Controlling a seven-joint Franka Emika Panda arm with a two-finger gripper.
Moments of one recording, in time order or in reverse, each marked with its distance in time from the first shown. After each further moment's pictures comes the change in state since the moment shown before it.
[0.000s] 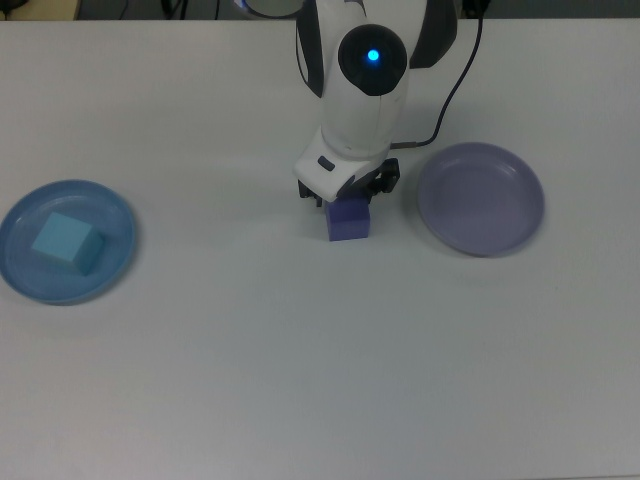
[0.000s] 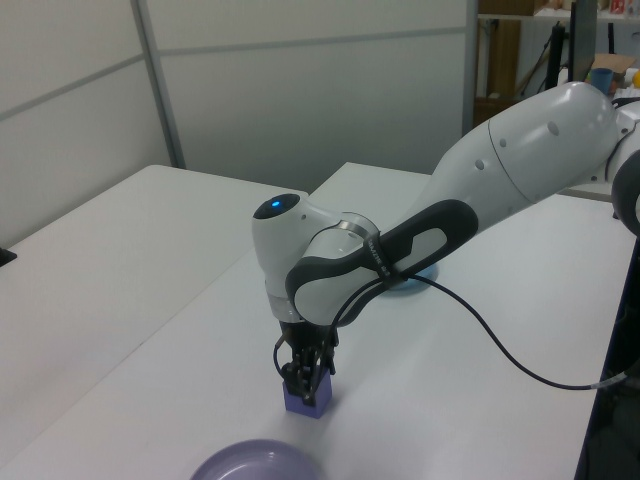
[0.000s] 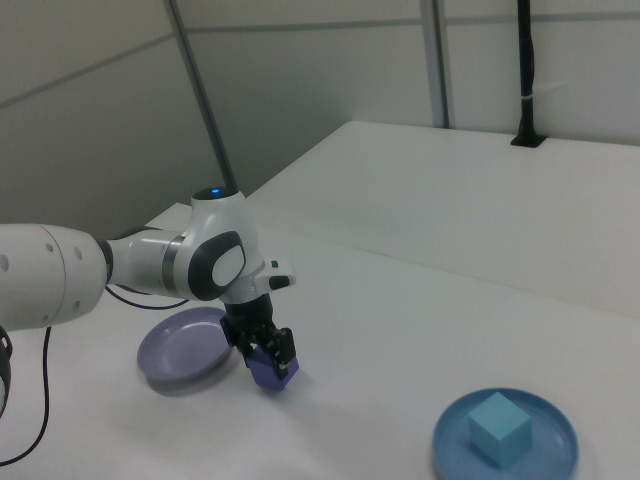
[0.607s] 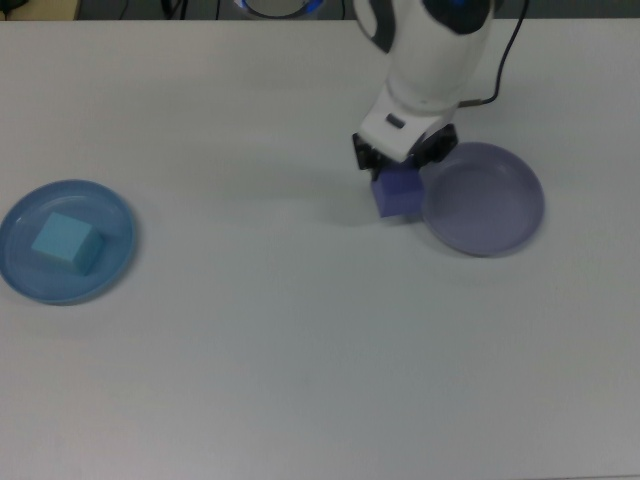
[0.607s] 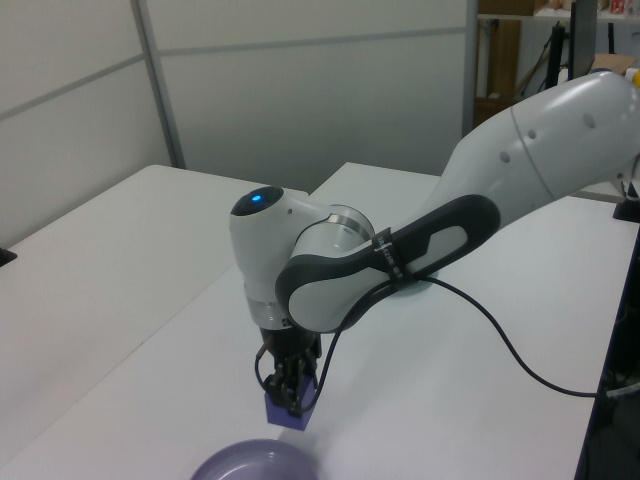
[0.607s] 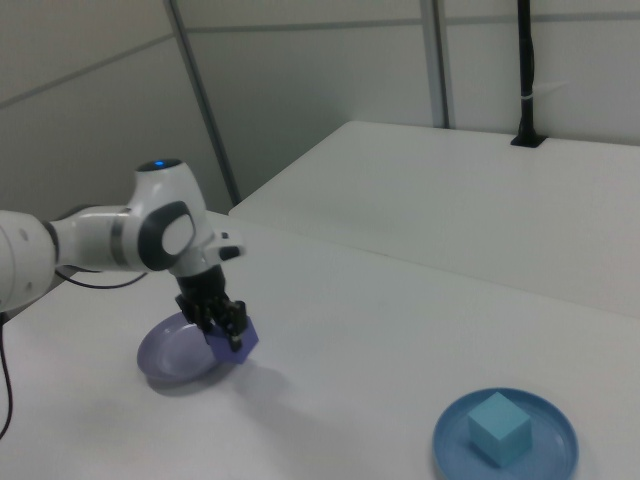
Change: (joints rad) arm 0.134 -0.082 0.005 0.026 0.000 -0.075 0.074
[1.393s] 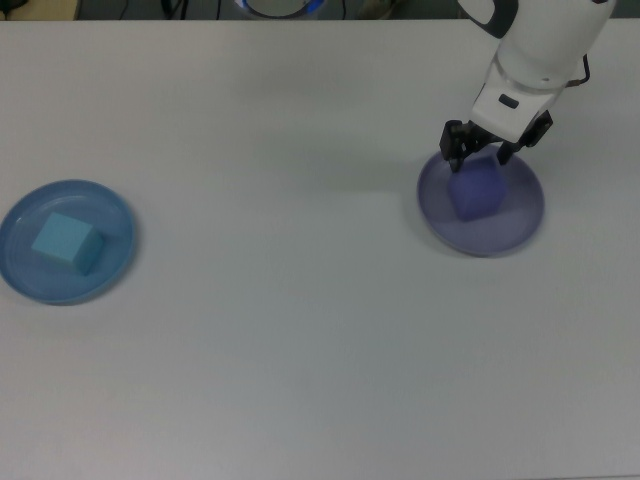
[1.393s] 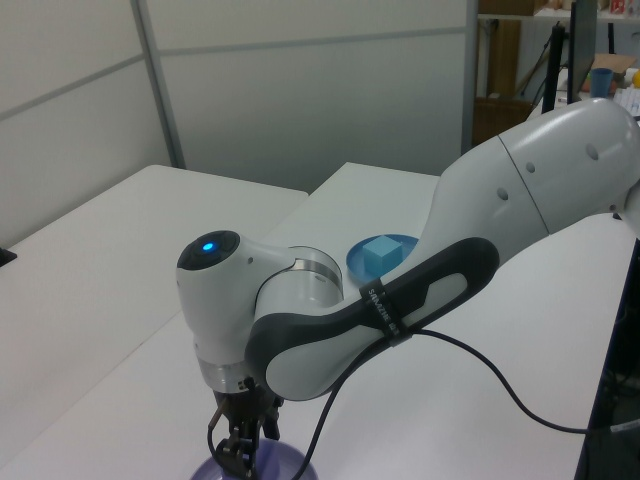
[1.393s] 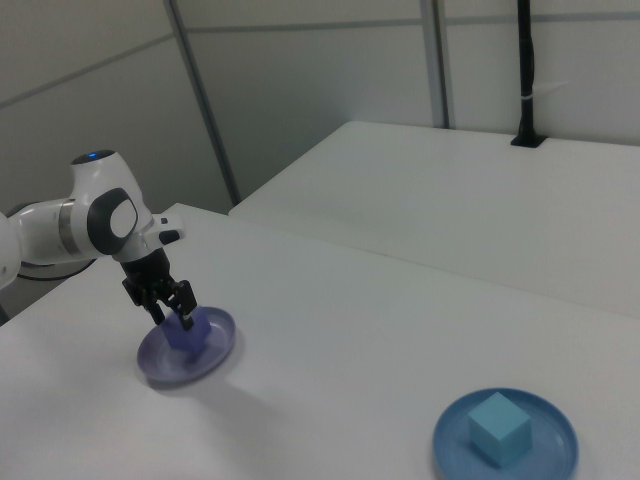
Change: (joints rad) arm 0.174 0.081 0.000 0.118 -0.020 -0.003 0.120
